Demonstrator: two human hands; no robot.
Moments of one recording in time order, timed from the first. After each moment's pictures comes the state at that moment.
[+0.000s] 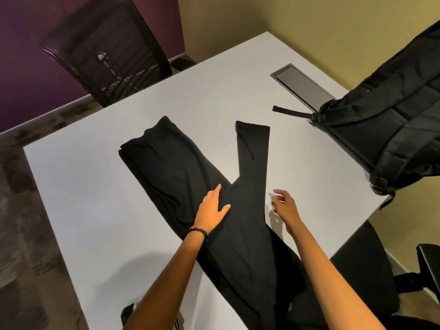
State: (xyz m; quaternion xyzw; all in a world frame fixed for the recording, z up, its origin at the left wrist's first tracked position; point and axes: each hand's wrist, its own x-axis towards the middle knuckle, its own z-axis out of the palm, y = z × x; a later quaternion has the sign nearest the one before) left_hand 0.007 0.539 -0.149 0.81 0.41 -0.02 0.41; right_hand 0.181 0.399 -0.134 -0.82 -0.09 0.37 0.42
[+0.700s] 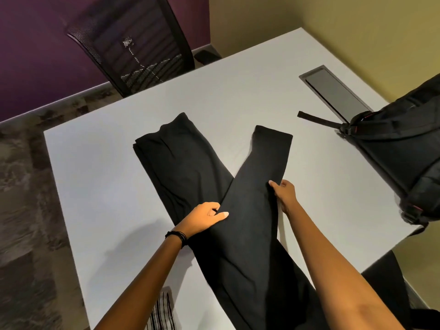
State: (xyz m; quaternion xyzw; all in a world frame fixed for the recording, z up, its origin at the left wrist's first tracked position) left_hand -0.024 0.579 -0.128 0.73 0.40 -0.09 0.54; right_hand 0.220 0.497 -0.162 -0.82 -0.04 0.39 0.41
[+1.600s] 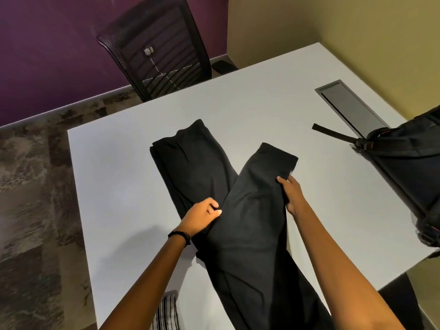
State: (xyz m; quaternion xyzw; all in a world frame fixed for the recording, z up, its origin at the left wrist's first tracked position) left_hand -0.051 0.600 -0.130 0.72 0.48 0.00 0.50; right_hand 0.212 0.528 -0.128 -0.71 -0.03 0.47 0.53
